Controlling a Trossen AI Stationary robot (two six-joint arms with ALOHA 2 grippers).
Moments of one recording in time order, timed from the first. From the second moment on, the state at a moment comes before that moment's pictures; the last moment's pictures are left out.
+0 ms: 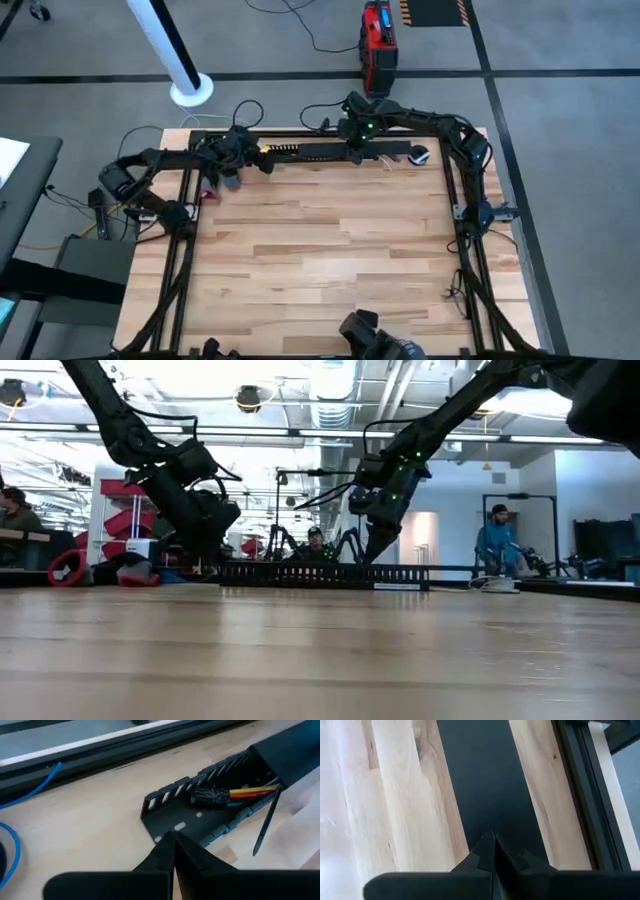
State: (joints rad) left arm 0.82 1.47 0.58 0.13 0.01 -0.29; right arm -0.69 2.10 1.58 -0.68 -0.24 -0.44
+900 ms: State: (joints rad) left arm 0.75 1.44 0.67 -0.15 0.09 -0.34; right arm -0.70 2.07 1.62 -0.72 -0.28 -0.45
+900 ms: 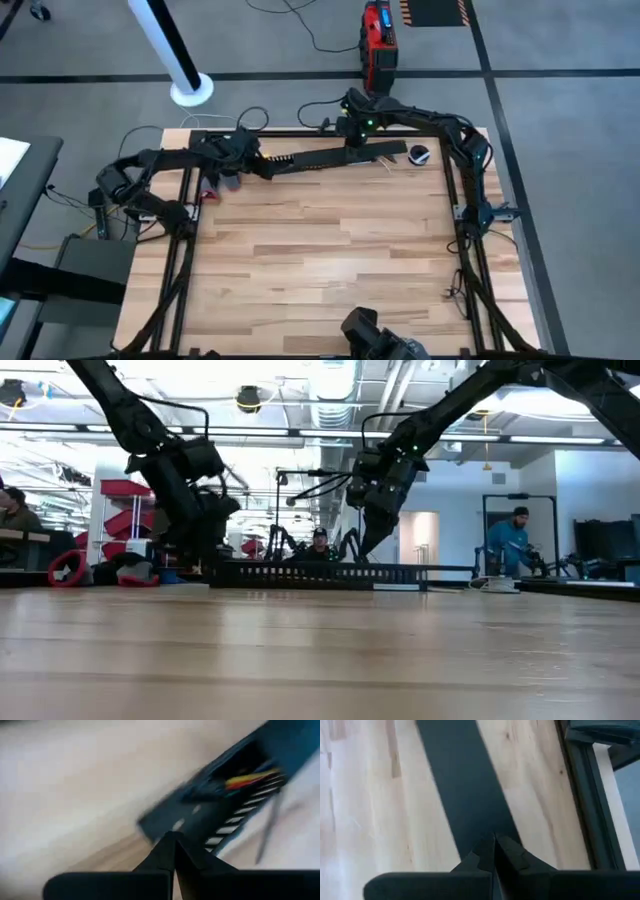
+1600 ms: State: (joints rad) left arm 0.51 1.57 0.70 0.10 0.16 -0.16; right arm -0.69 2.06 1.53 -0.60 -0.30 -0.45
